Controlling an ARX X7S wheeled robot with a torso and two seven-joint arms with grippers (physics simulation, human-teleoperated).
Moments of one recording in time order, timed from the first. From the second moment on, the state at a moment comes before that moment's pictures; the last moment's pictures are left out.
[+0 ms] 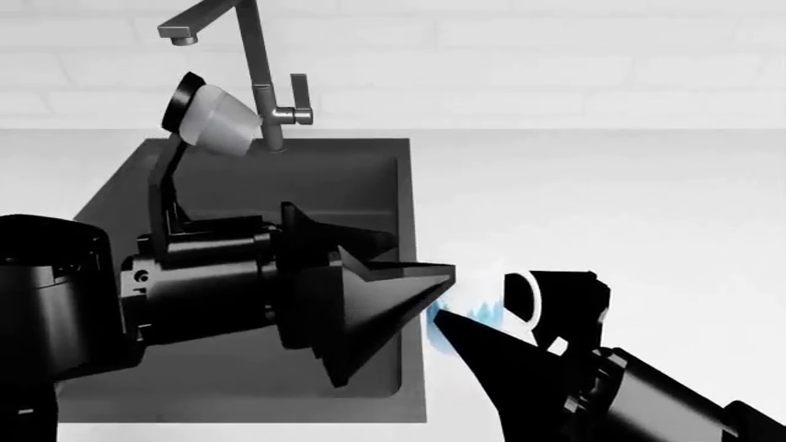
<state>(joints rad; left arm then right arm) -1.03 -0.49 0.17 0.21 -2.35 -1.29 -0.69 0.44 1.16 -0.71 -0.74 -1.77 0.12 0.11</state>
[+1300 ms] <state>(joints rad) -0.99 -0.40 0.19 0.29 -2.24 -1.24 -0.63 0.45 1.13 -0.71 -0.74 -1.76 0.11 0.11</state>
